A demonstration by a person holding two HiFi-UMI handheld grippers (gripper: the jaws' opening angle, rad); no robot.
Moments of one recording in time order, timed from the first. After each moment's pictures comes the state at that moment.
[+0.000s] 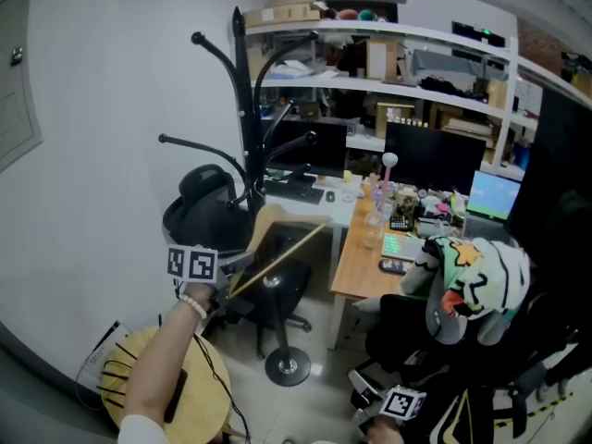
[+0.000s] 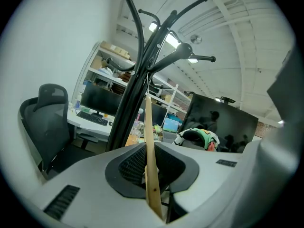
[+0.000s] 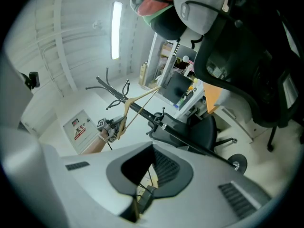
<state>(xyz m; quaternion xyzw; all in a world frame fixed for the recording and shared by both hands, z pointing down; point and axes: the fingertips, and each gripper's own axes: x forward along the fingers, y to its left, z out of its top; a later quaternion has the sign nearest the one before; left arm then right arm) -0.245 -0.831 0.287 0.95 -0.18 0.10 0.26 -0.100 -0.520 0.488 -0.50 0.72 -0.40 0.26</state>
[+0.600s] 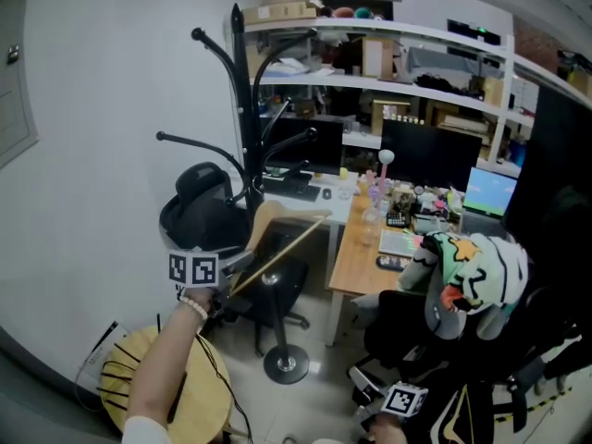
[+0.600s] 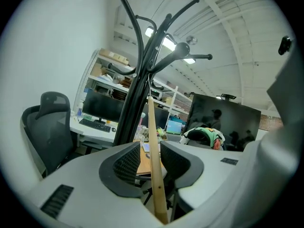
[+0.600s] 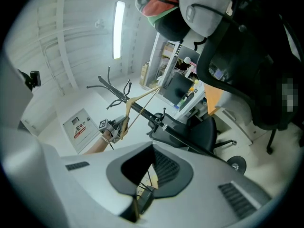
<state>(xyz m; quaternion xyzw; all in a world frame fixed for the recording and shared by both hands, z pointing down) -0.251 -0.840 0.295 0.95 -0.20 0.08 0.21 -0.103 -0.519 0.481 -0.50 0.73 -0.39 0.26</state>
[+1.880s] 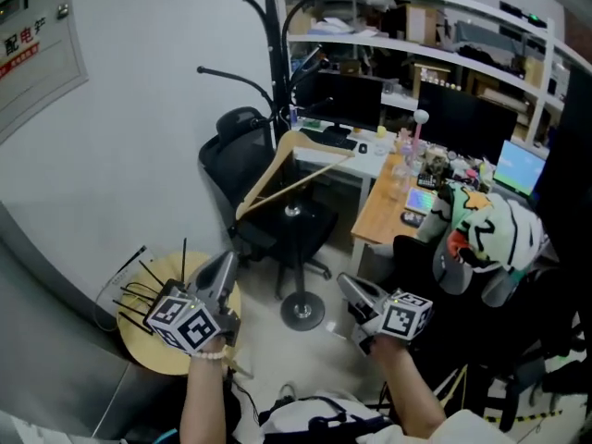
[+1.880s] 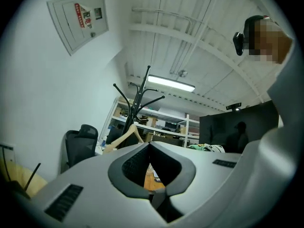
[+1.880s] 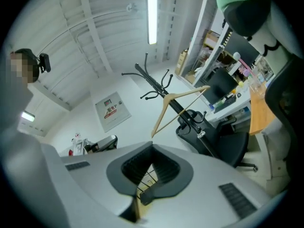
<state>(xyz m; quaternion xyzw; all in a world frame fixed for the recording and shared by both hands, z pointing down) -0.357 -0.572 0.259 0.91 -0.37 -0.13 0.12 -0.146 -0.535 0.353 -0.39 0.86 -0.28 0.17</state>
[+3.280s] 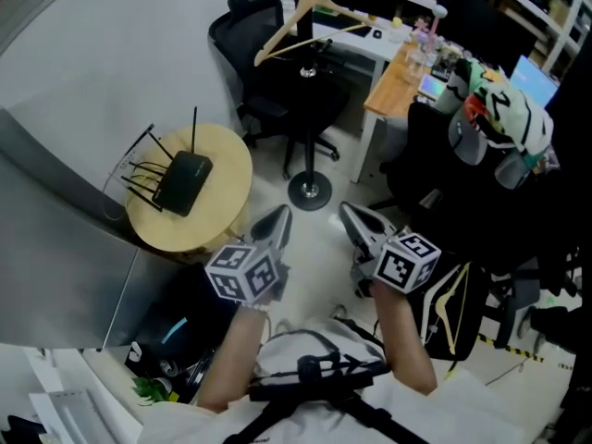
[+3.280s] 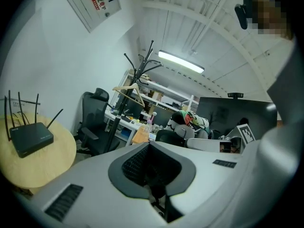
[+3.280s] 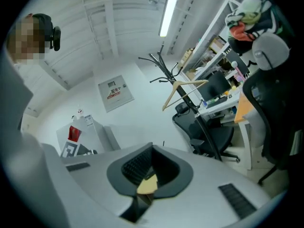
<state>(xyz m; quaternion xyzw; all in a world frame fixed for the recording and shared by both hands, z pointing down) -0.339 -0.390 0.422 0.89 -0.39 0.00 0.24 -0.230 -0.368 0.409 -0.43 0.85 -0.27 0.11</state>
